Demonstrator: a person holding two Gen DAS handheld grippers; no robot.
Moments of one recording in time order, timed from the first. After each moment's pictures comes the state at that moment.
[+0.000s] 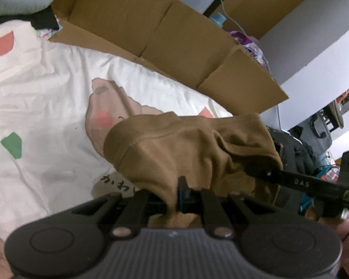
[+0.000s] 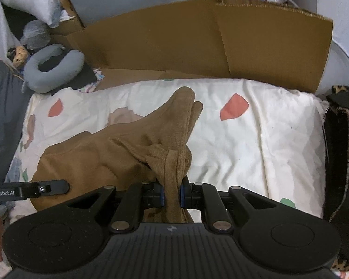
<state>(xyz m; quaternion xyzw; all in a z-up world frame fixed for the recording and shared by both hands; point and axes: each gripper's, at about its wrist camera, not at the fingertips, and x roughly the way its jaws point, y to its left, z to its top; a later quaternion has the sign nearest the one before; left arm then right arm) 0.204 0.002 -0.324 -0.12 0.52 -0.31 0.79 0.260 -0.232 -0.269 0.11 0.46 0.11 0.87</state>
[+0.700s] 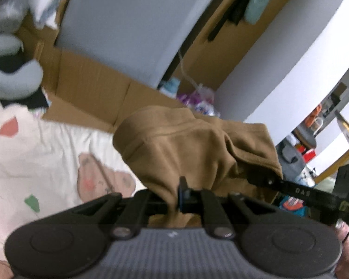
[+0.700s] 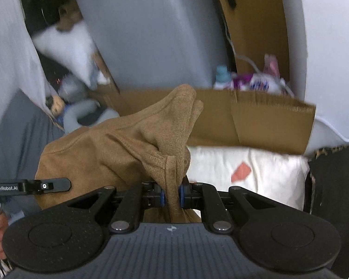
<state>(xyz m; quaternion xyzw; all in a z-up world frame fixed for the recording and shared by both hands) 0.172 0.006 -0.129 -0.13 0.42 -0.32 0.84 0.217 -0.254 -0.082 0.14 0.35 0.13 0.92</state>
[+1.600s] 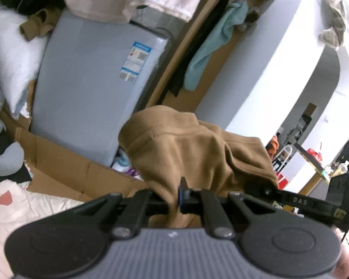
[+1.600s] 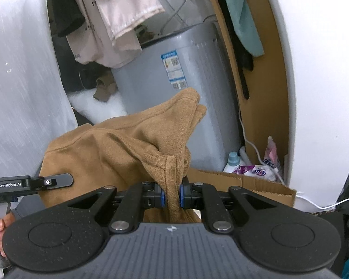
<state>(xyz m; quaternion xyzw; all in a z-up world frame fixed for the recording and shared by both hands) 0.112 -0.011 0.099 -0.14 0.30 -0.37 0.87 0.155 -0.290 0.164 0.14 0.25 0.15 0.95</state>
